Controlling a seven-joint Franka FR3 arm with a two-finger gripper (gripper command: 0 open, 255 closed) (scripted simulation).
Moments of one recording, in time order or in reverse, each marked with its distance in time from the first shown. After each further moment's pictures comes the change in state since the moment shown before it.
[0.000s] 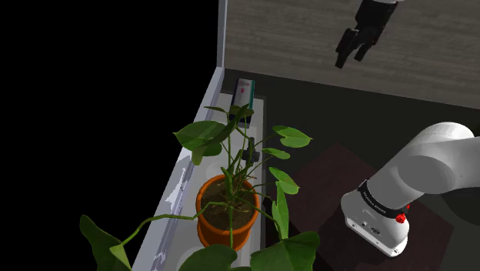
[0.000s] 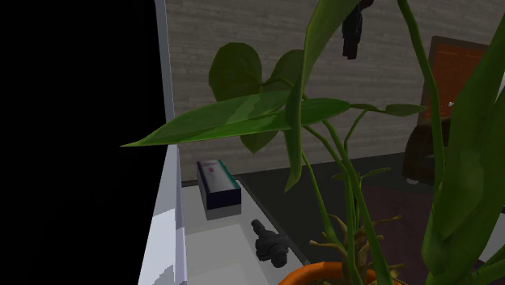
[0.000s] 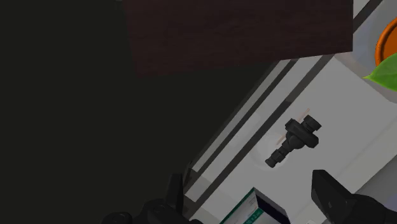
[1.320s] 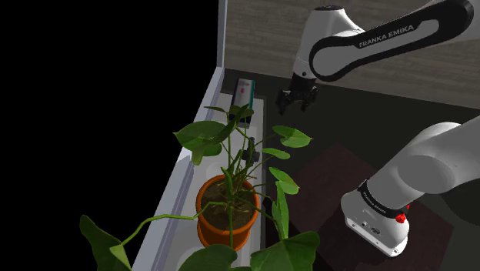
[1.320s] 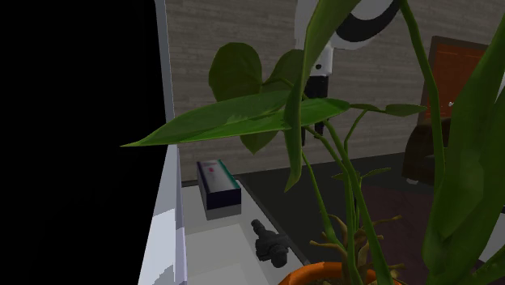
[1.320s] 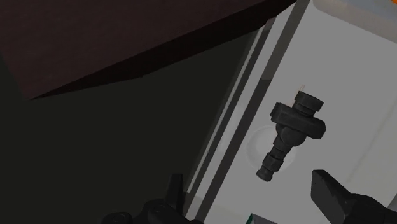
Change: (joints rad) arm -0.006 0.400 0.157 -0.258 0.106 0.626 0.372
